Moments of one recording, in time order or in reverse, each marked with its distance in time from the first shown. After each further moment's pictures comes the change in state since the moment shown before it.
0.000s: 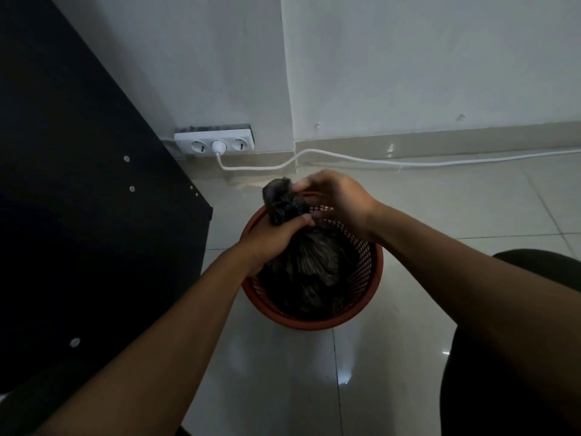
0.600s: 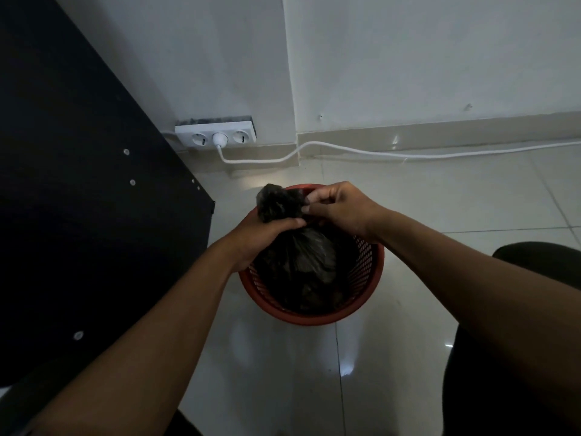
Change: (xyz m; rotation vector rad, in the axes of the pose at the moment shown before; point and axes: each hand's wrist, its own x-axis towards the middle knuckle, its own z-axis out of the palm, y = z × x) left_hand 0.005 -0.018 -0.024 -0.102 -0.134 -0.017; right_hand 0.000 0.027 -0.013 -0.386 0.013 -0.084
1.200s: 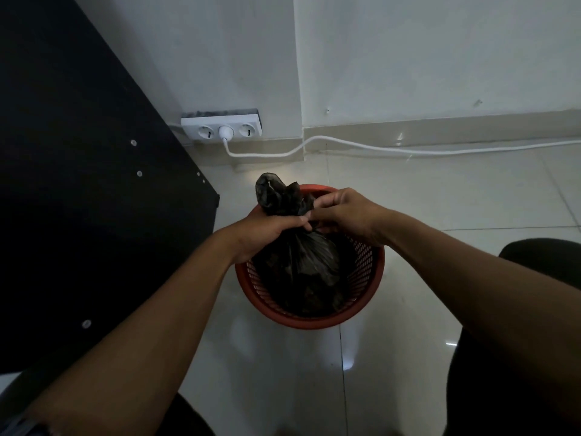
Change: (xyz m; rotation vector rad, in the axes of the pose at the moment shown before) left_hand -0.004 0.003 -0.006 0.085 -0.067 -0.070; right_hand 0.003 0.014 0.006 0.136 -0.137 0.122
